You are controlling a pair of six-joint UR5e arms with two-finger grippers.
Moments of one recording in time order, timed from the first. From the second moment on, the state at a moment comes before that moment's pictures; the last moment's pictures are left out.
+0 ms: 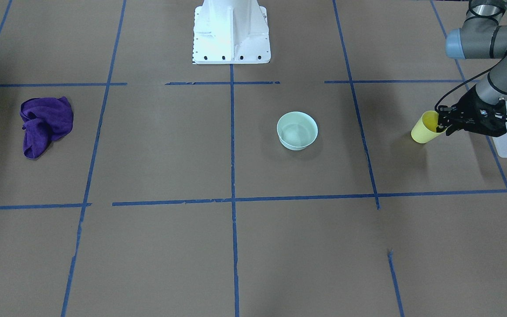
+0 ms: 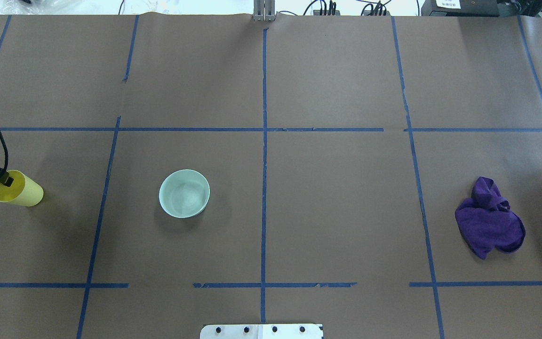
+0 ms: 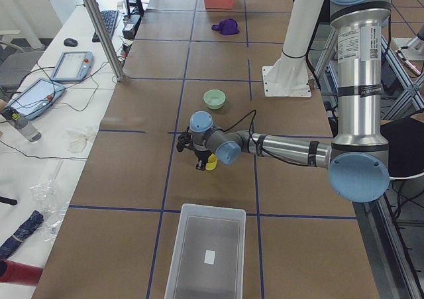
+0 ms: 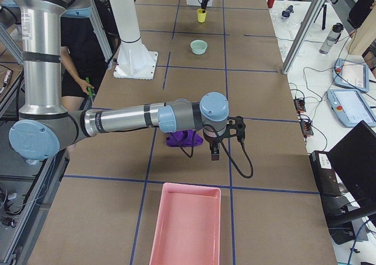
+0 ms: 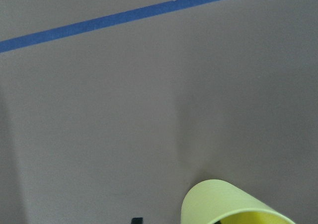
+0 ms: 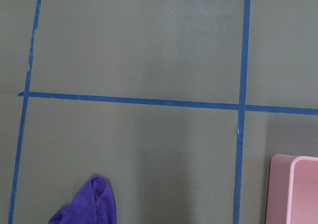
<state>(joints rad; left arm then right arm) -1.00 -1.48 -1.70 -2.08 -2.23 -0.51 1.56 -1.62 1.80 -1.56 2.48 0.09</state>
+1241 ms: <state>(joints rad) -1.35 -1.45 -1.85 -1.80 -2.31 -0.06 1.29 -1.59 1.82 -1.31 2.37 0.58</state>
